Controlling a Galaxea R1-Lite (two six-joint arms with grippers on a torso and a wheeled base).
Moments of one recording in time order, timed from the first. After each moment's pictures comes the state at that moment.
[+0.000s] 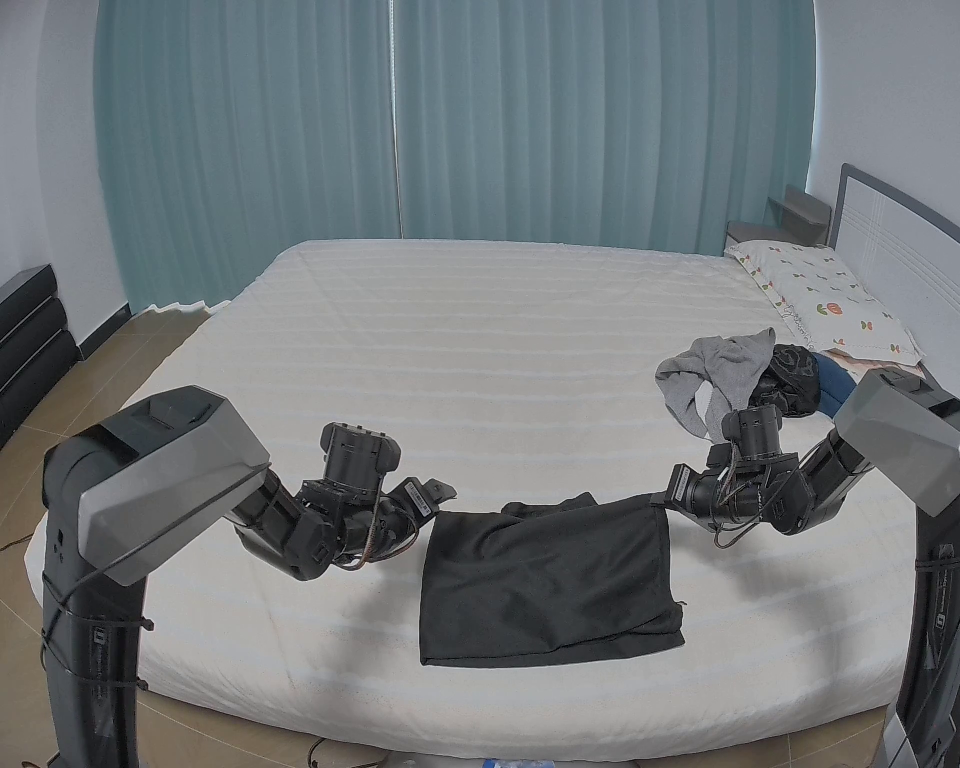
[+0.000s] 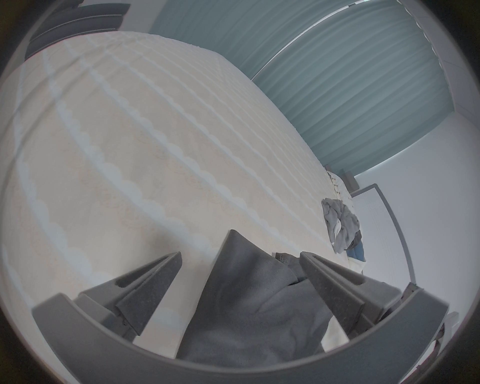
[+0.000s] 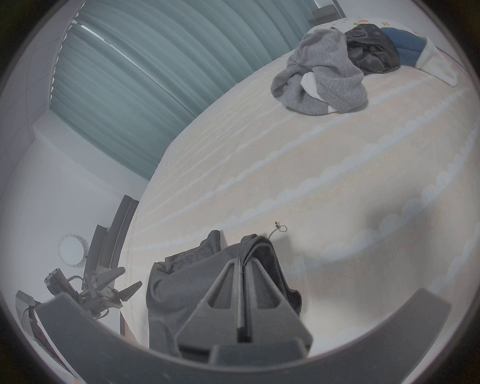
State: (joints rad) left arm -0.42 2.38 -1.17 -0.55 -0.04 -0.90; right arm 0.18 2.34 -1.09 -0.59 0.28 0.60
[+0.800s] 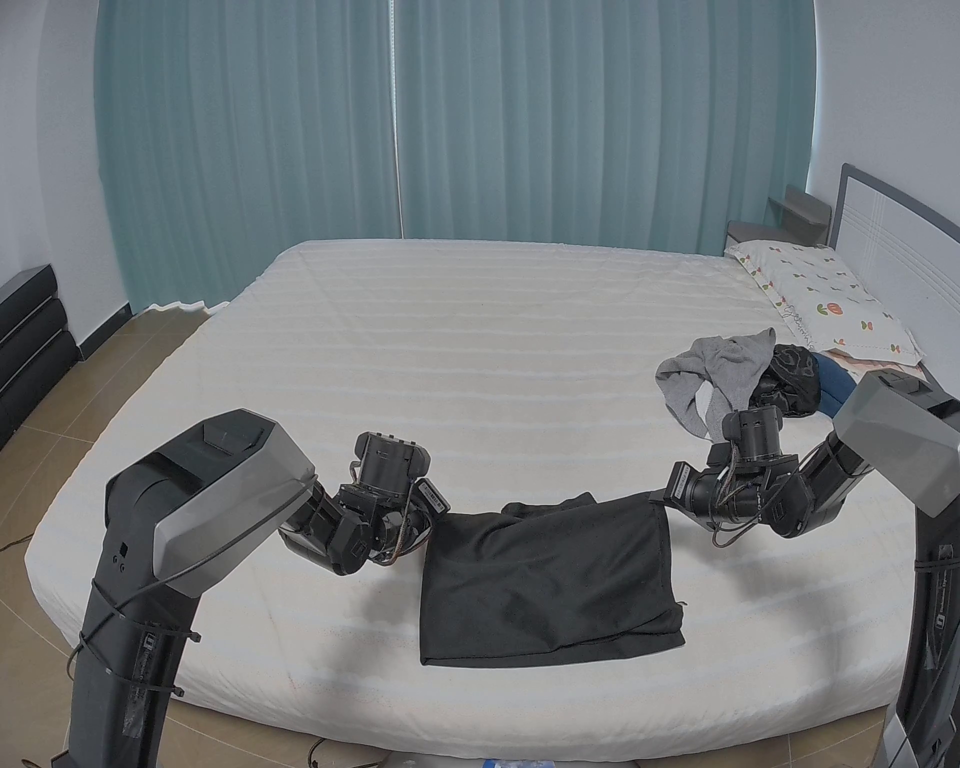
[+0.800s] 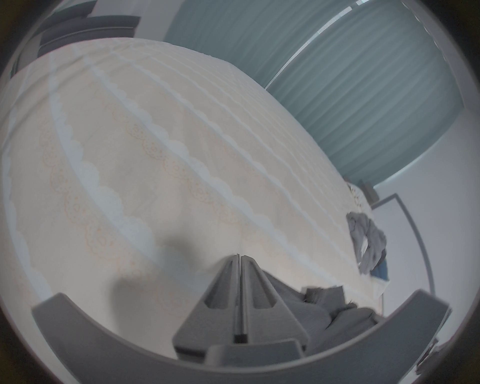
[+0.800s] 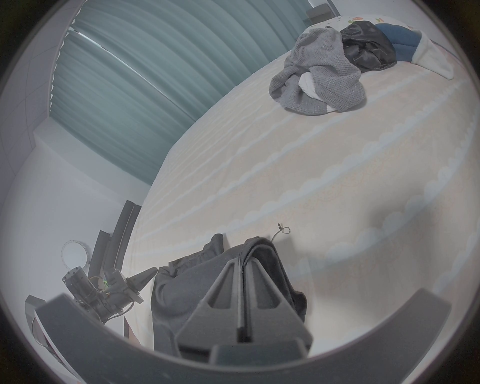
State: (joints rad) left arm -0.42 2.54 -1.37 -0.52 0.11 -1.00; right arm 0.18 2.34 -1.08 -0.63 0.27 0.63
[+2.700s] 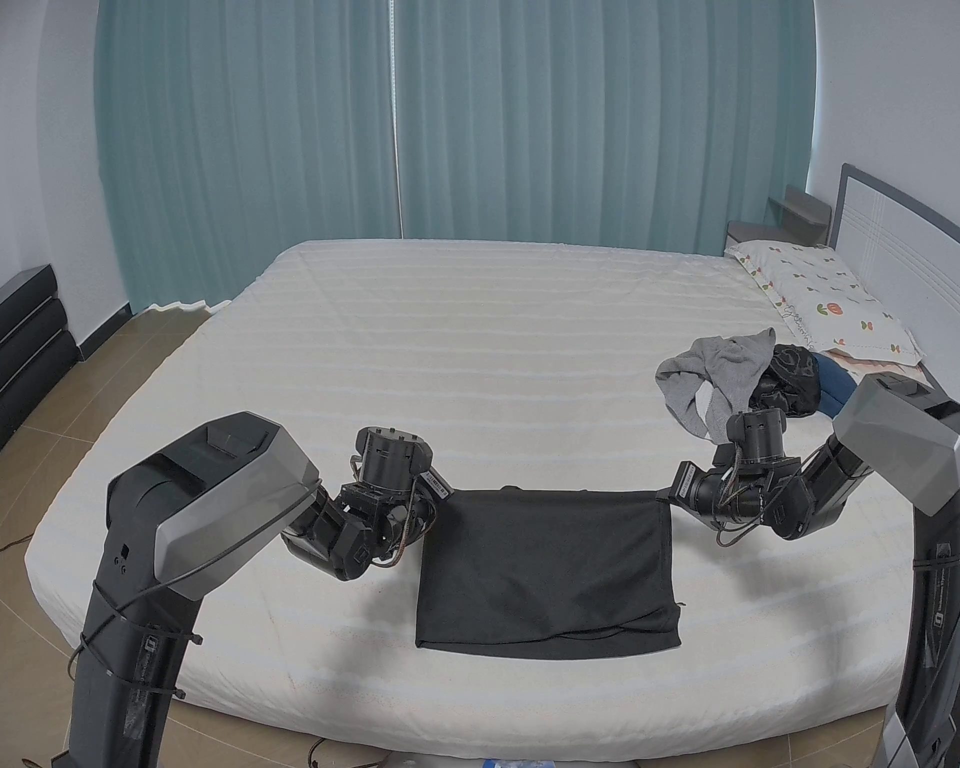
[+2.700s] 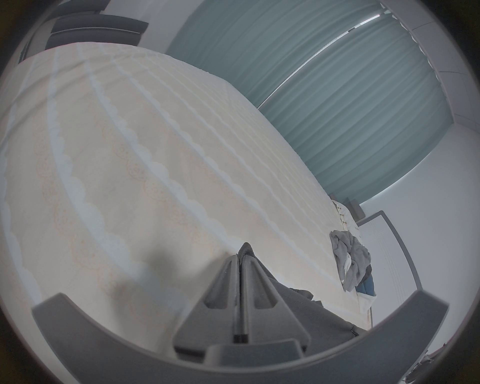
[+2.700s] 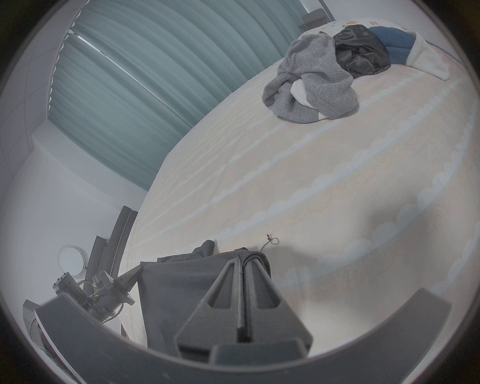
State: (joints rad) left arm -0.43 2.54 -1.35 -0.64 0.17 -0.99; right arm 0.15 2.36 -1.07 -0.66 0.24 0.63
